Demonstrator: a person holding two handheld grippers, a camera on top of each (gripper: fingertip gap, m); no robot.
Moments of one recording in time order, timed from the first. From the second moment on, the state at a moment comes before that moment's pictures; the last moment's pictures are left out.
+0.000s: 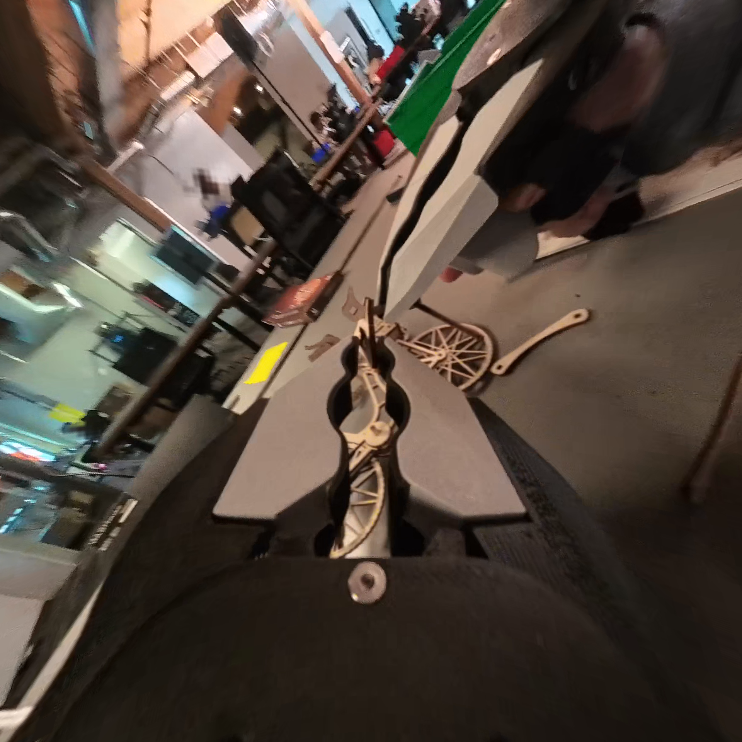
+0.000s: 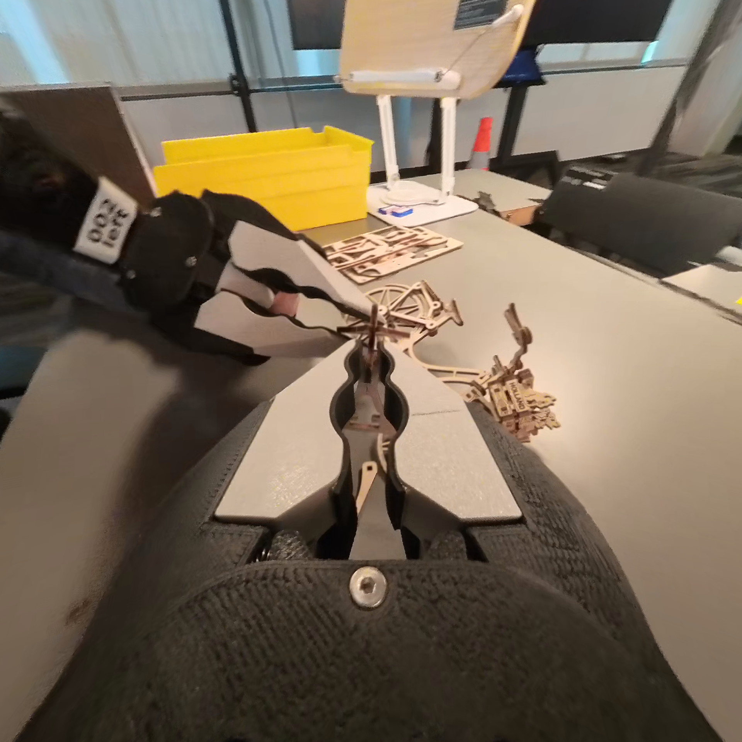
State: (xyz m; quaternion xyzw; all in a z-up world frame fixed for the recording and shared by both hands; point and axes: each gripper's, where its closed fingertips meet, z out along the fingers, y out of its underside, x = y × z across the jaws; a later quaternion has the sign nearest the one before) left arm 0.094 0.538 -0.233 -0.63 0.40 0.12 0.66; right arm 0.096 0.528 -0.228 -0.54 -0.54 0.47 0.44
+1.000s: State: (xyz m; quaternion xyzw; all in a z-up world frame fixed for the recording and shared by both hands) left arm 0.121 0.489 -0.216 -0.46 0.52 0.08 0.71; right arm 0.122 0.466 -0.217 -0.52 -0.43 0.74 0.03
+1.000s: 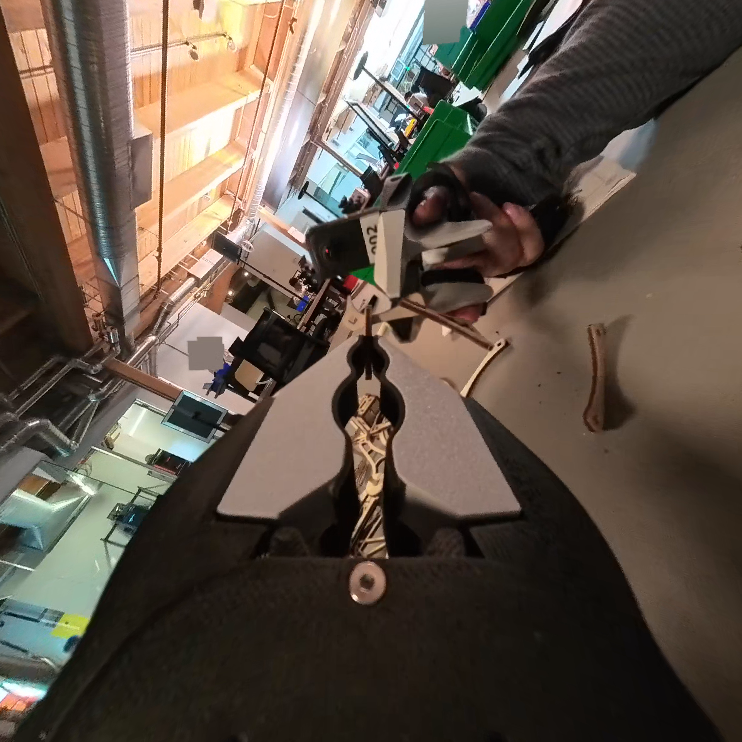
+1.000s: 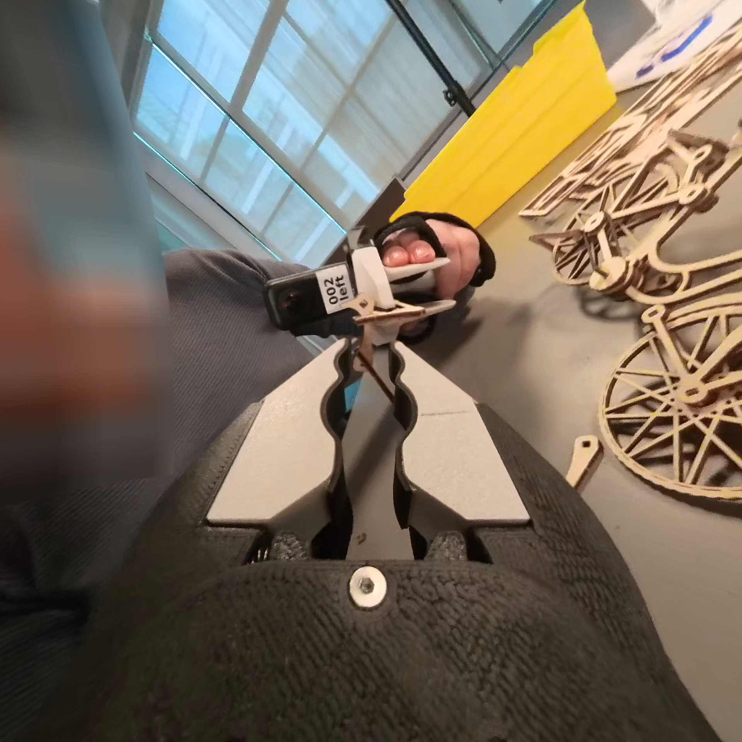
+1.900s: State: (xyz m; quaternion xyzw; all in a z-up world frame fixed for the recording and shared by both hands) left arm 0.120 0.480 -0.218 -0.40 0.56 0.15 0.71; right arm 0.116 0.454 -0.217 -0.52 -0.39 0.76 -0.06
